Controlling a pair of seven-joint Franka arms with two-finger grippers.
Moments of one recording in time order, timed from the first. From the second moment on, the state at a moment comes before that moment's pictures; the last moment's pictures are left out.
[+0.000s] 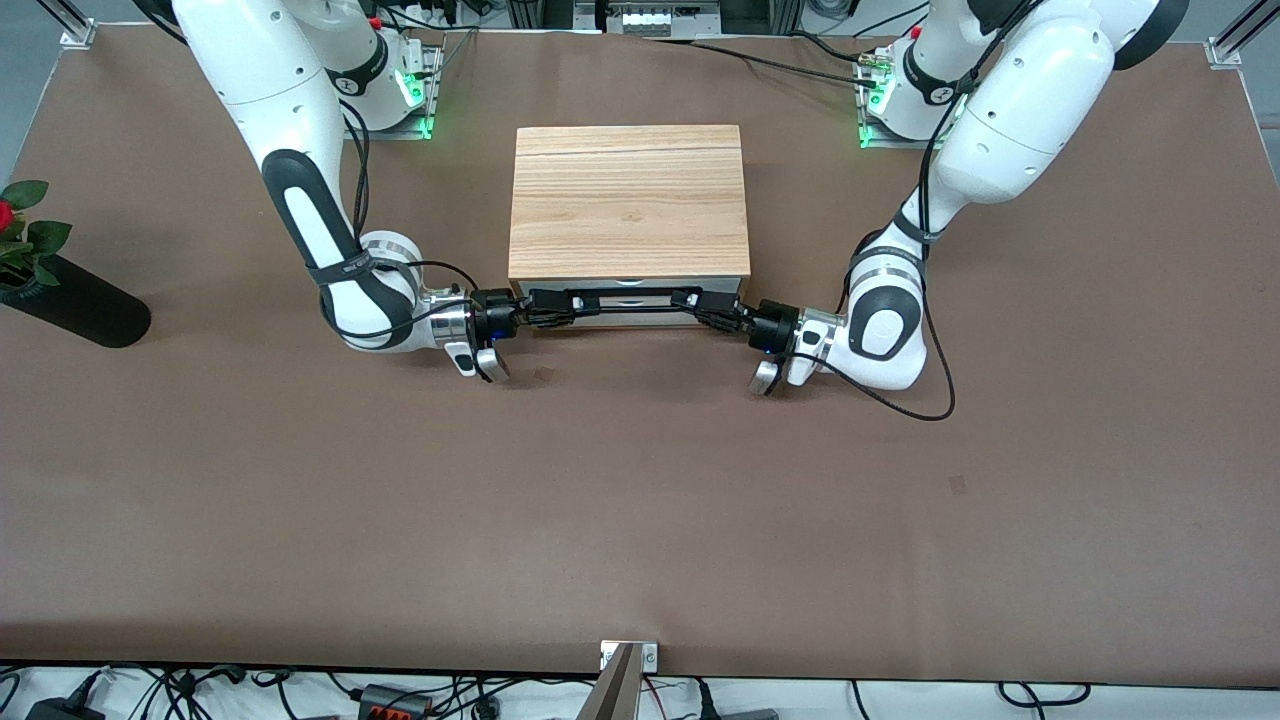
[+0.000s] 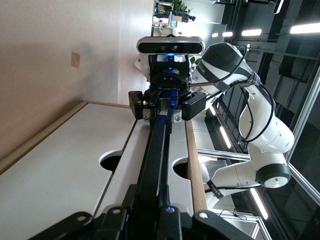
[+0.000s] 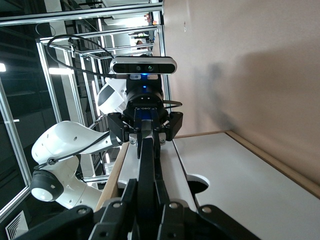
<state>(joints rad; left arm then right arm) -0.11 0.76 -0.26 -1.83 -1.49 1.75 0.89 0.32 0.65 0.04 -1.97 1.73 1.76 -0.96</state>
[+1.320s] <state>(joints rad) -0.10 0.85 -0.24 -1.64 -1.51 1.79 0.89 0.30 0.81 0.03 -1.69 1.75 1.78 -0.93</state>
